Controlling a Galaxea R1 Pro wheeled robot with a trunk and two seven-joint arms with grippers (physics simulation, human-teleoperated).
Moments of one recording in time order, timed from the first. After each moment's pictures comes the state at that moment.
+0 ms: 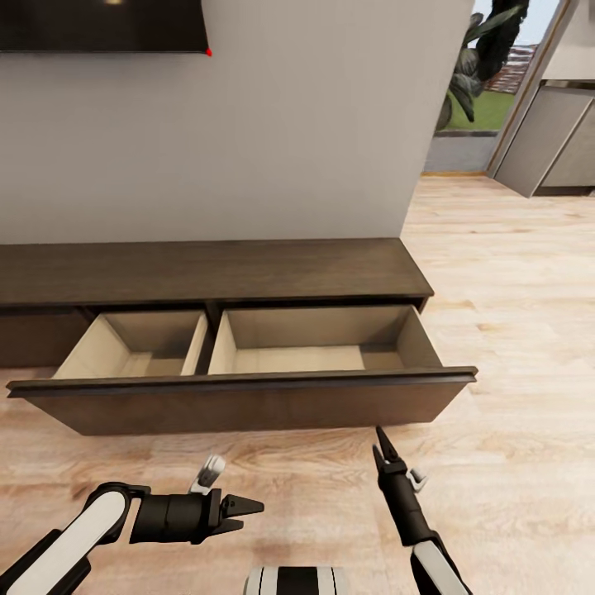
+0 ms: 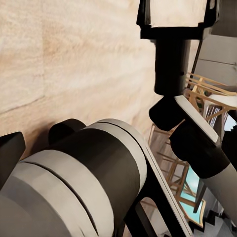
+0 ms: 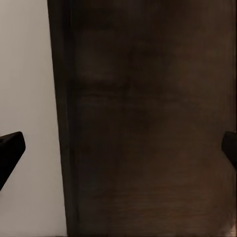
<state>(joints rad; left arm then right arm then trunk) -0.28 0.45 -0.46 -1.49 1.49 1.00 -0.08 -0.32 0.05 -0.04 -0.69 -1.31 0.02 0.85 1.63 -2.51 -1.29</state>
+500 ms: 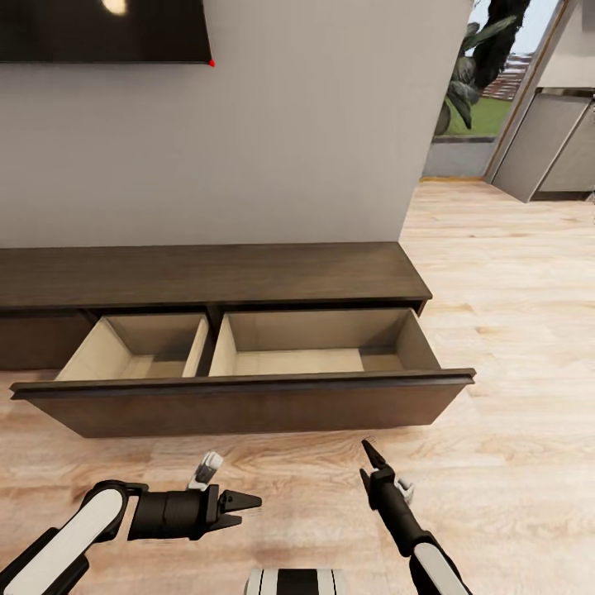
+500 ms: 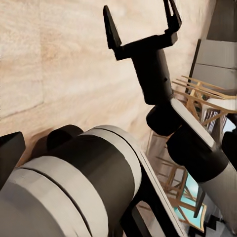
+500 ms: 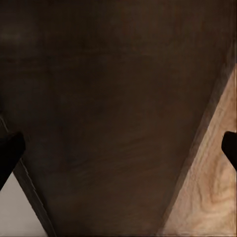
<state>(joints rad) -0.28 0.45 -0.44 -1.49 1.50 1.00 -0.08 -0.32 0.05 -0.04 -0.69 -1.32 0.20 0.59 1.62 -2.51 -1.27</state>
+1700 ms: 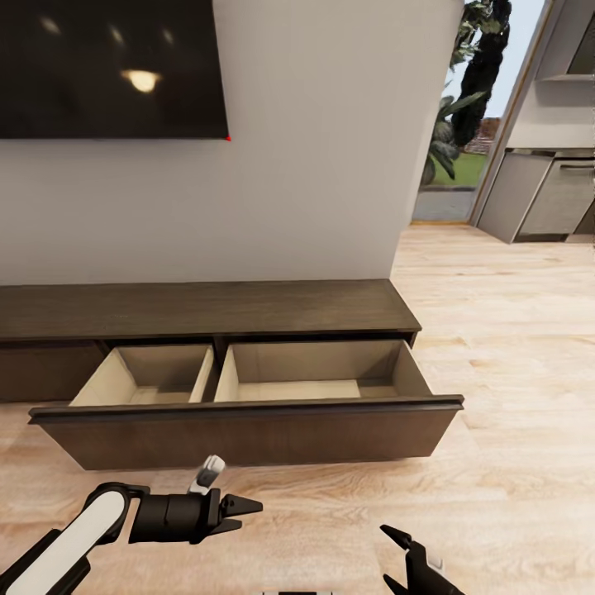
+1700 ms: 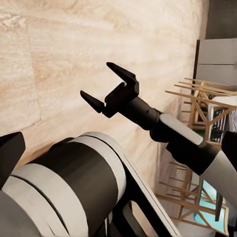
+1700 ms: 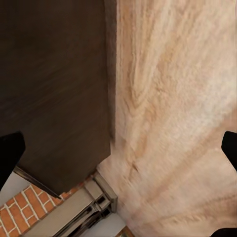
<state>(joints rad) -0.28 0.45 -0.46 -1.48 1.49 0.99 -0.07 -0.31 -0.14 -0.04 -0.36 -1.24 0.68 0.56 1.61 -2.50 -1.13</state>
